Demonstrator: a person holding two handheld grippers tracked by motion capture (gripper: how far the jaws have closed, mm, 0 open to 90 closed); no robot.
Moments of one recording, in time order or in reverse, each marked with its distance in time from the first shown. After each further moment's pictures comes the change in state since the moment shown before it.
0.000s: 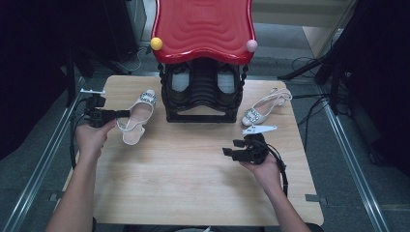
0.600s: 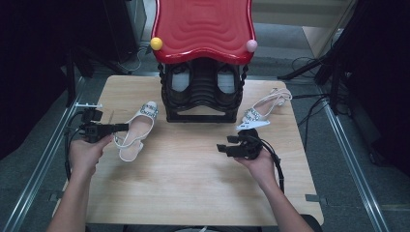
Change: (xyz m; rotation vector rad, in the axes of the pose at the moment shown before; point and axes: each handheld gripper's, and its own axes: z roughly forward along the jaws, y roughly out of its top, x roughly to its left) left arm -0.023 -0.041 -0.024 0.028 -0.038 0.024; right arm 0.003 0.015 0.015 0.002 0.038 -0.035
